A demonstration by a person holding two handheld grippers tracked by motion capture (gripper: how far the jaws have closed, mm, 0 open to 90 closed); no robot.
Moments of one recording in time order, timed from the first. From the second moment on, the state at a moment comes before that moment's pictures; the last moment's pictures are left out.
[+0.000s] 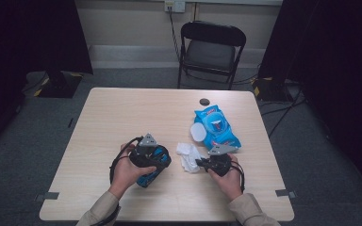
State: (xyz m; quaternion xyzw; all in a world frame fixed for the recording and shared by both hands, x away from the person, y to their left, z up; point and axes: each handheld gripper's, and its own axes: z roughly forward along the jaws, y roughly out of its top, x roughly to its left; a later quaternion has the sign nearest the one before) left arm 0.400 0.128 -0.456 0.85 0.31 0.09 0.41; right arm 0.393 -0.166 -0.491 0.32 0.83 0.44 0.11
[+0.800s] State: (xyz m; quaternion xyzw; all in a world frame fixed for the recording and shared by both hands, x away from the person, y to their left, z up) left arm 0.399 0.112 -0.450 0.86 0.28 0.07 0.42; right arm 0.402 -0.161 -0.450 0.31 0.80 0.51 0.08
